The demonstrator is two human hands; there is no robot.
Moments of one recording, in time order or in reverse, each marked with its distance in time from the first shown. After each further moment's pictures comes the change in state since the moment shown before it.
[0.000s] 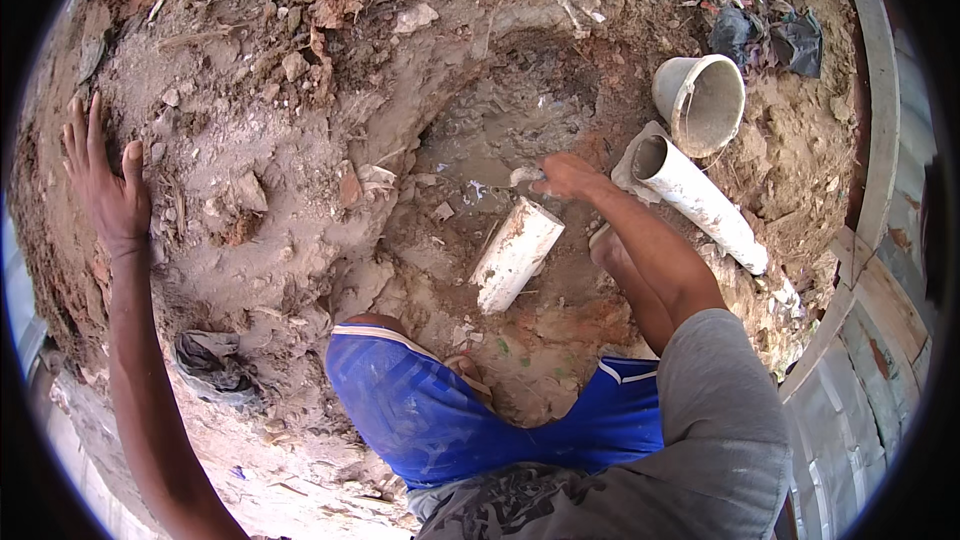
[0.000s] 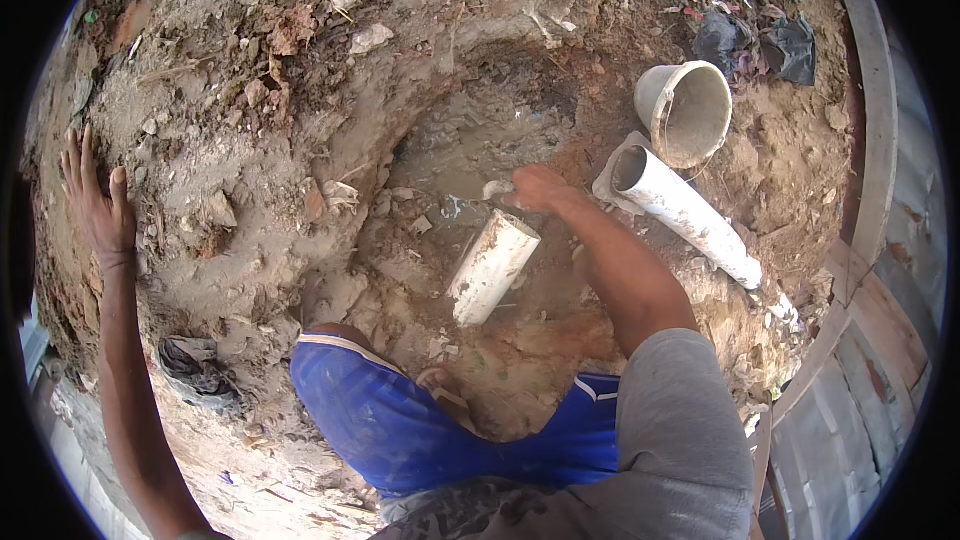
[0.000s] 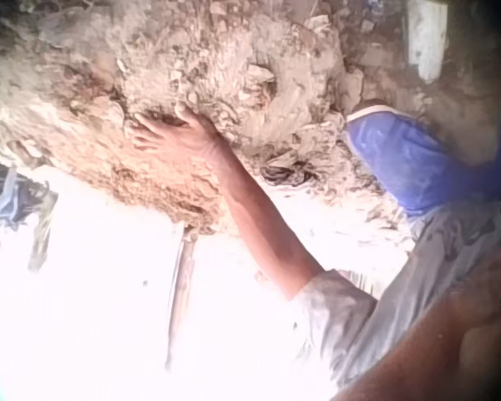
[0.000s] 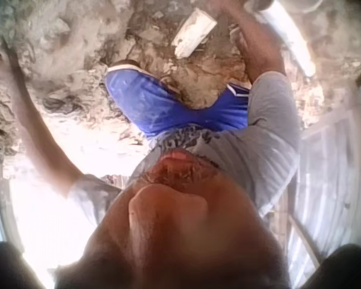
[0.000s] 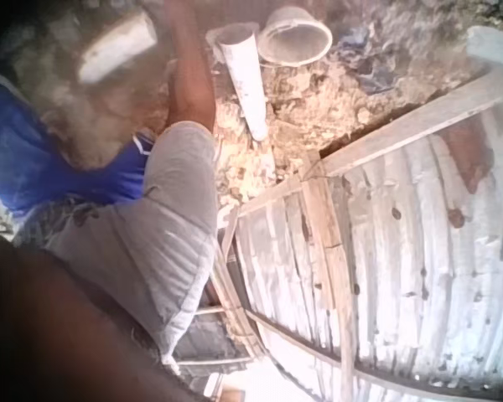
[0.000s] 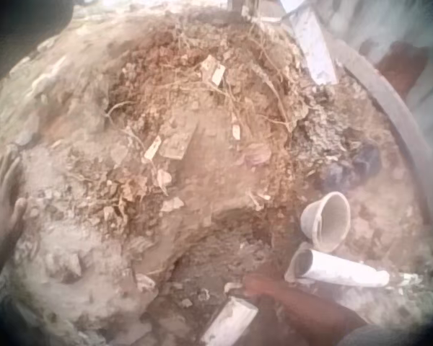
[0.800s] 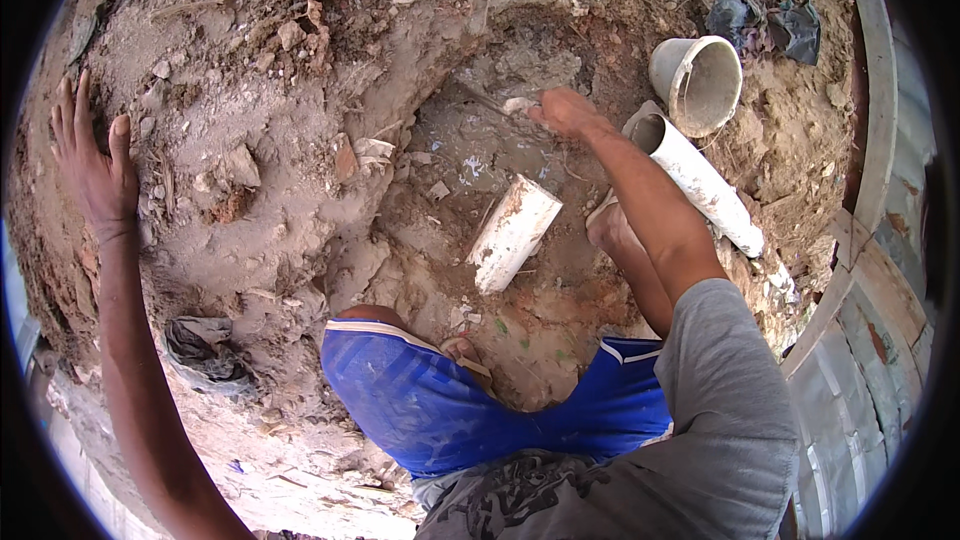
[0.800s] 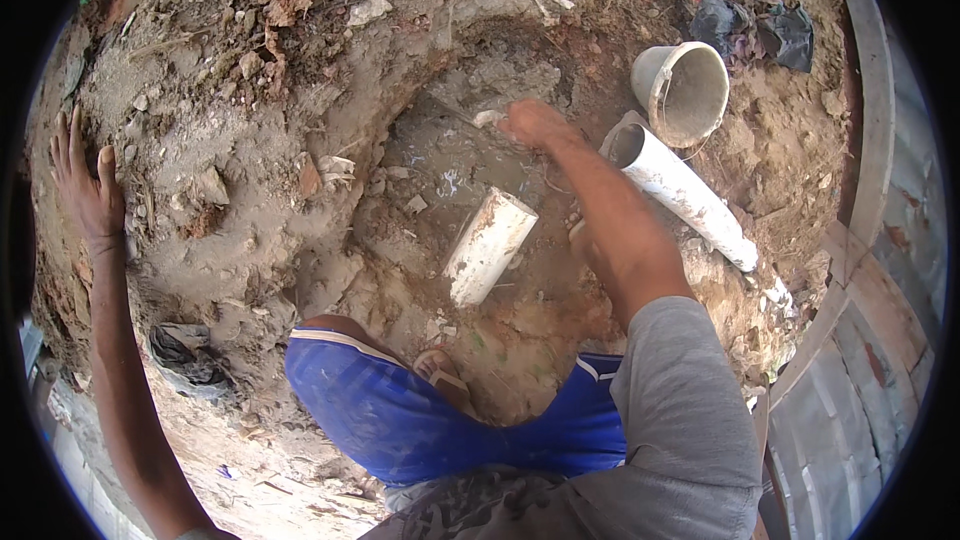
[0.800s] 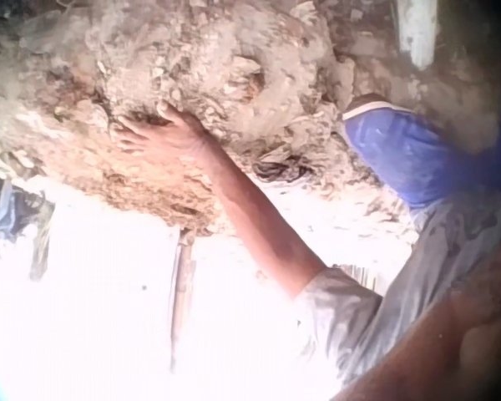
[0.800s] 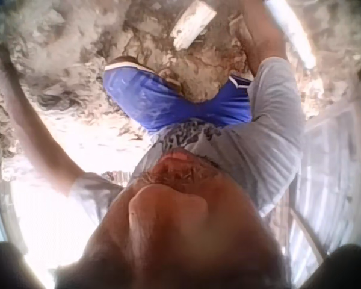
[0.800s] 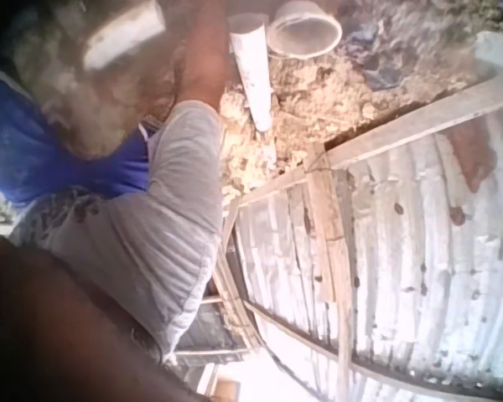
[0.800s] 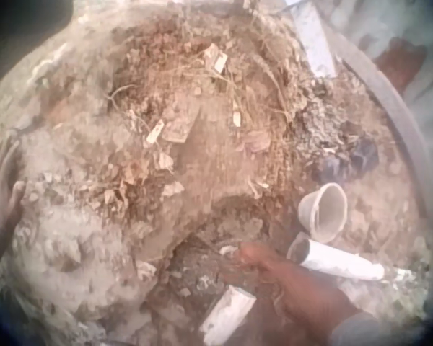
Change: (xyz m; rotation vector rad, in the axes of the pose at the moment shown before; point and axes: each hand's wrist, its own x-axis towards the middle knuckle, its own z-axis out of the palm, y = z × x) left_hand -0.005 -0.005 0.009 -0.032 0.070 0.018; right_hand 0.025 -0.005 -0.059 -0.063 0.136 0.052
